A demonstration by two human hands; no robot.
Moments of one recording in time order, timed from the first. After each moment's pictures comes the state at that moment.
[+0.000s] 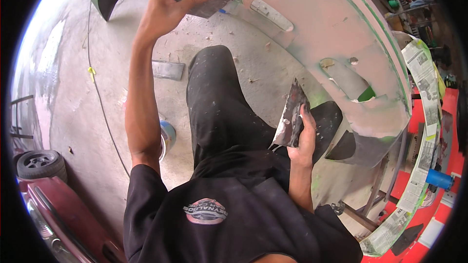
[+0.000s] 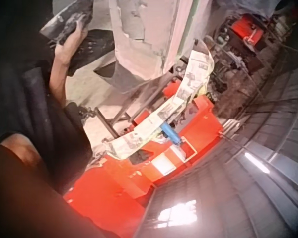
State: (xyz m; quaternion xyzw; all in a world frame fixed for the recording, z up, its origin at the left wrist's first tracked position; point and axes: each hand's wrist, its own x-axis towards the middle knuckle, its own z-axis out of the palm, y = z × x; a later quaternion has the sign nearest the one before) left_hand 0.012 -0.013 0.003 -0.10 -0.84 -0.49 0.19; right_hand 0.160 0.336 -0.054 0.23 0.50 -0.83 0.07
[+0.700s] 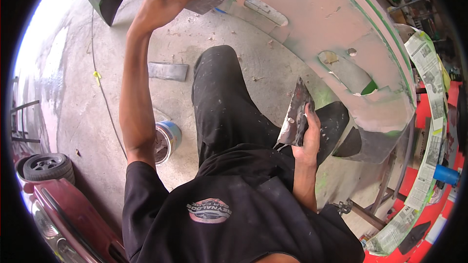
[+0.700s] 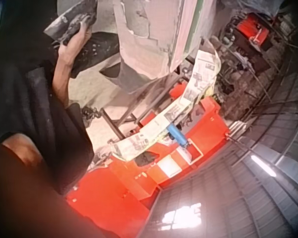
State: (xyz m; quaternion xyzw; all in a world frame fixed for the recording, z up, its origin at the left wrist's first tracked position) left_hand -0.004 -0.024 0.010 -0.17 -0.88 -0.41 0.18; right_hand 0.168 0.343 -0.054 0.22 0.47 -0.85 0.05
